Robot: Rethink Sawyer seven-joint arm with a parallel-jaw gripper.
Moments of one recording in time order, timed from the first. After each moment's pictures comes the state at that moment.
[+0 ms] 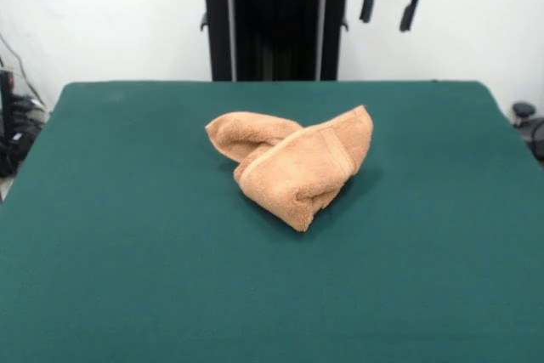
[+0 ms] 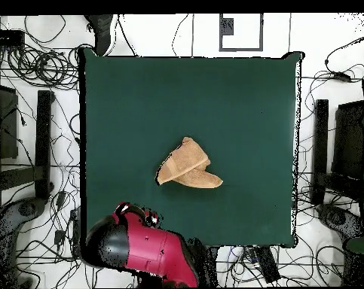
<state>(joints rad) 0.32 -0.85 -0.34 2.08 0.22 0.41 1.99</state>
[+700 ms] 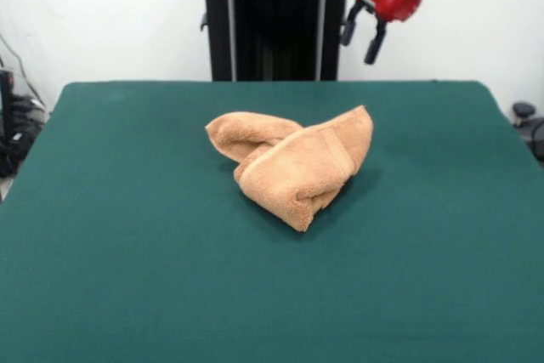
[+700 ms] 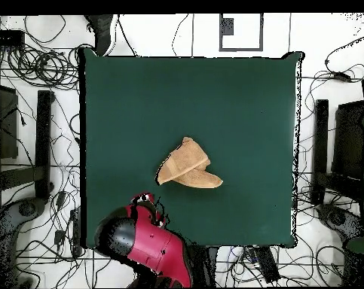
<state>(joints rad) 0.42 -0.67 -0.48 2.06 0.47 0.29 2.45</state>
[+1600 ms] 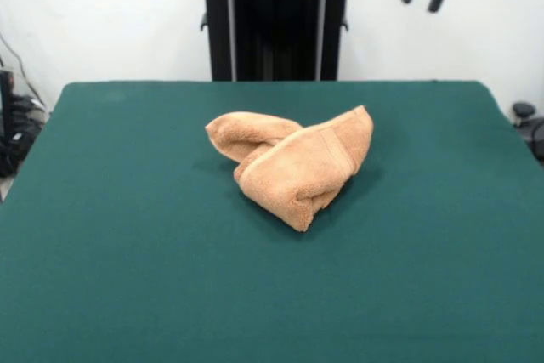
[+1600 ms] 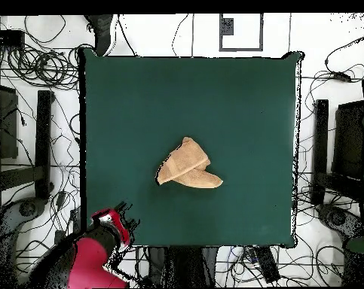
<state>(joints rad) 0.90 -0.65 -0.72 2.09 0.67 0.20 2.68</state>
